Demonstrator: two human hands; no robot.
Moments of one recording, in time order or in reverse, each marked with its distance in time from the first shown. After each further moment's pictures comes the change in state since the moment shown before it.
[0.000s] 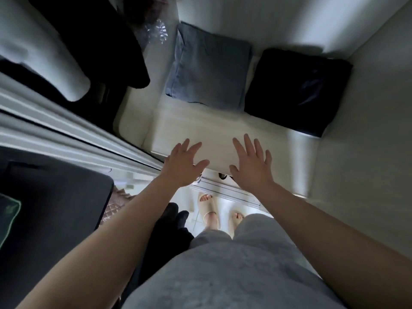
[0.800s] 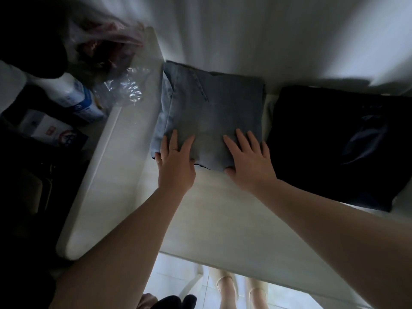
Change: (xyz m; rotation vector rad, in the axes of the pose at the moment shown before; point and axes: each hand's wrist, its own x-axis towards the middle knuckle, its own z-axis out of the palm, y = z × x) left_hand 0.261 -0.014 -0.051 0.117 0.441 0.040; right_hand 0.267 -0.008 -0.014 -0.073 0.174 -0.123
